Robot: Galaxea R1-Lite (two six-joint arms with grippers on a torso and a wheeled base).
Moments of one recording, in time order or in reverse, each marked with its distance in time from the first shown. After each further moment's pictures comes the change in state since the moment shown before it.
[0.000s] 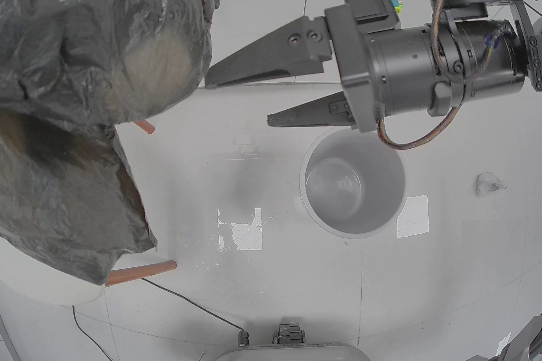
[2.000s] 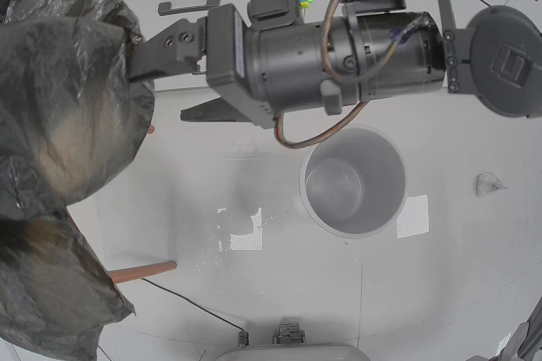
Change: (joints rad) left arm -0.115 -0.096 0.042 -0.001 -0.001 -0.258; right arm 0.094 0.211 -0.217 -0.103 0.014 0.043
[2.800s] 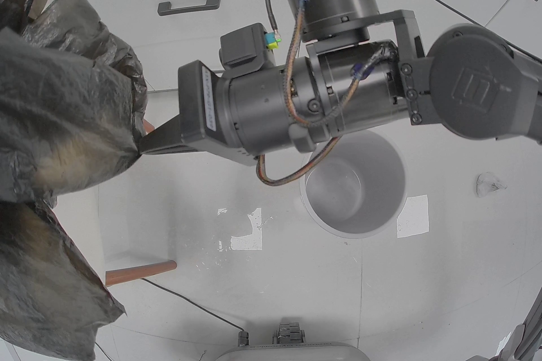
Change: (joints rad) left arm 0.011 0.001 0.006 0.000 0.005 0.005; right arm 0.026 0.059 -0.005 0.053 0.000 -0.004
